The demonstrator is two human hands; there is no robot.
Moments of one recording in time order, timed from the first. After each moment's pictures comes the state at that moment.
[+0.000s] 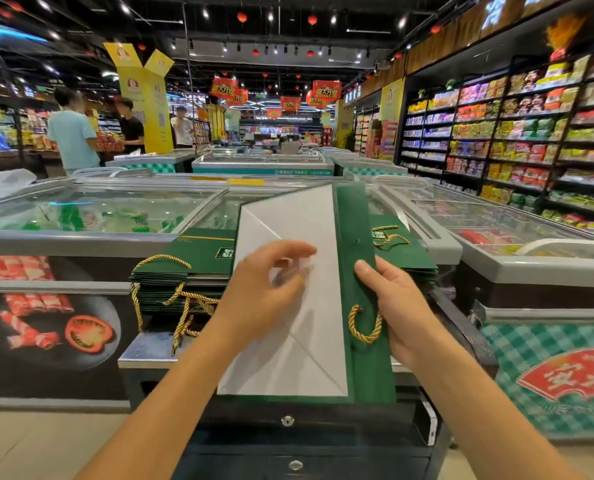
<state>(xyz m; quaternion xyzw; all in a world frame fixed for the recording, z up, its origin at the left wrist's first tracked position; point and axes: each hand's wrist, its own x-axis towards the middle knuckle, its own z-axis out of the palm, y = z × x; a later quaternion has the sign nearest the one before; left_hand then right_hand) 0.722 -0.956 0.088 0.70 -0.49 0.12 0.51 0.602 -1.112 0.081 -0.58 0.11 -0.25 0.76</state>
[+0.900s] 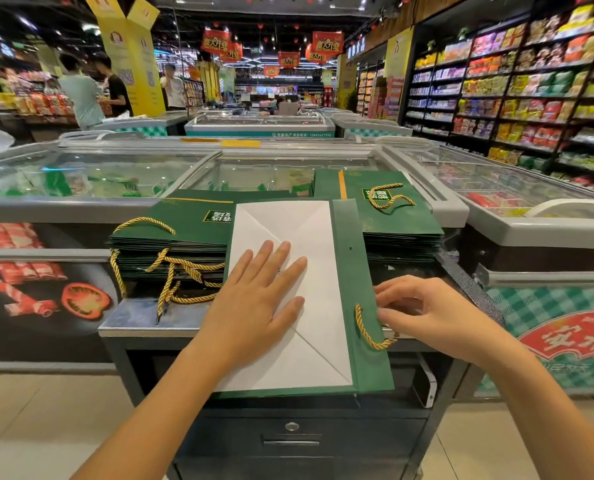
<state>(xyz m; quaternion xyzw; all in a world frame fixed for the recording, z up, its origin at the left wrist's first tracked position) 0.754 -0.963 -0.009 0.83 -0.51 0.20 0.10 0.561 -1.180 0.026 -0.89 0.12 -0.15 0.41</state>
